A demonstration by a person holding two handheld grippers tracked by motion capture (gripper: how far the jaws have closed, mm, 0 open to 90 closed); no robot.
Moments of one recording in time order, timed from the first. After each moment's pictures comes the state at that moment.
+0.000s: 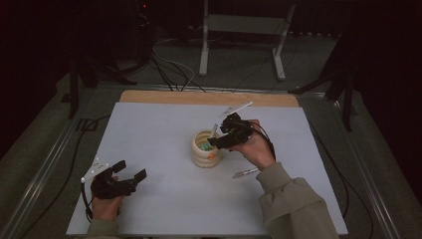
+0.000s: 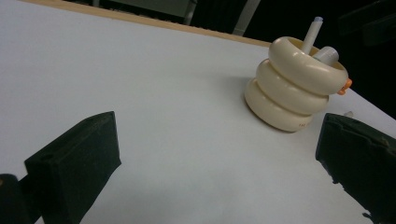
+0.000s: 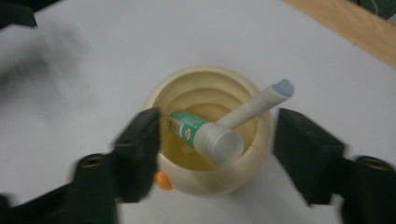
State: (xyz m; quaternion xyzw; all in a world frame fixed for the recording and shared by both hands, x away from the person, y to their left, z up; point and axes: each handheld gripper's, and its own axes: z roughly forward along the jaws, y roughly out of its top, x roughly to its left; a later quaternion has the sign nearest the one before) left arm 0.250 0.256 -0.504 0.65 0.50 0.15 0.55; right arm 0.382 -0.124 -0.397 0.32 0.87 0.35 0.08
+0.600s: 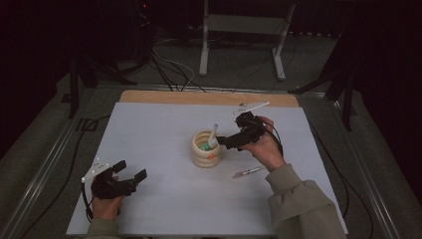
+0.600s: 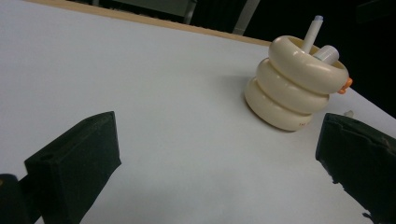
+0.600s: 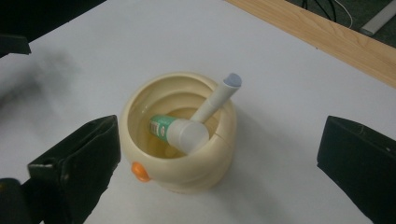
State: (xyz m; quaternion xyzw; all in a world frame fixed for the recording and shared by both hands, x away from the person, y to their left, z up) left arm 0.251 0.256 -0.504 0.65 0.50 0.15 0.55; right arm 0.380 -0.154 -0.392 0.36 0.85 0.38 0.10
